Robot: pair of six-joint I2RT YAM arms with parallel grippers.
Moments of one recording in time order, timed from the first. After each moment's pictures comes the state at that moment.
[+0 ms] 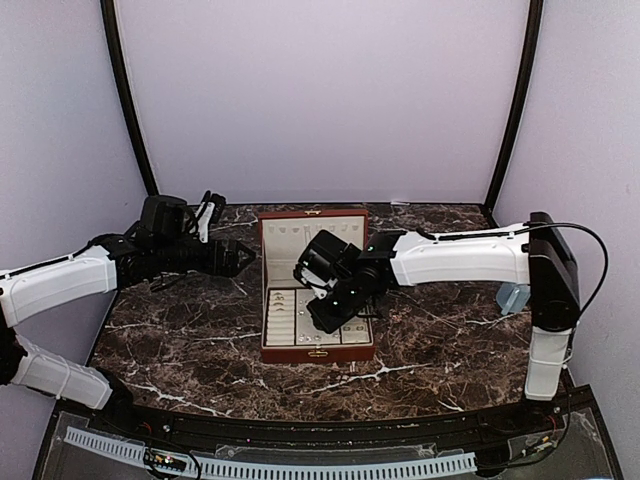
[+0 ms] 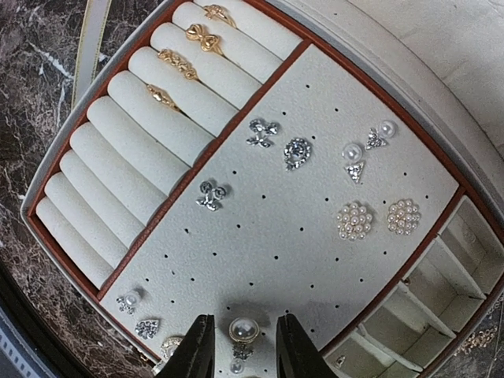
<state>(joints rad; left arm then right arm) -0.51 1.23 0.84 -0.18 0.17 -0.24 1.09 1.94 1.51 -0.71 0.05 0.32</state>
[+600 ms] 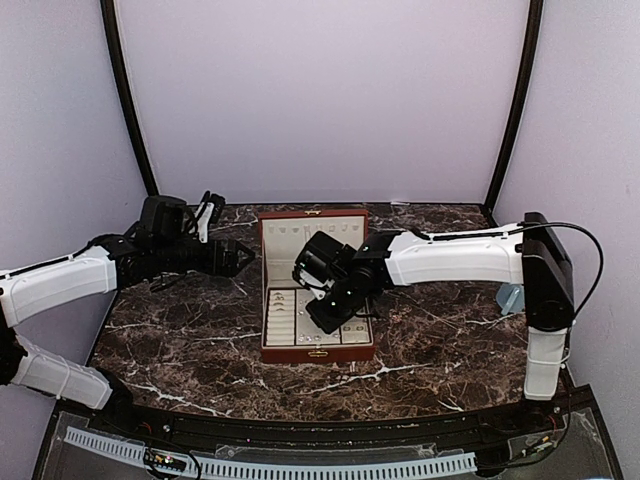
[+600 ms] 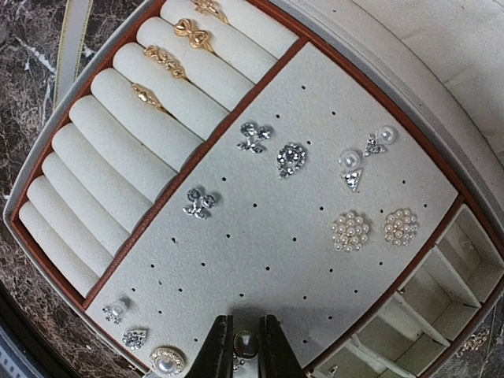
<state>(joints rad) -0.51 1.23 0.84 -0.18 0.17 -0.24 1.09 1.97 1.54 -0.74 0.07 0.30</state>
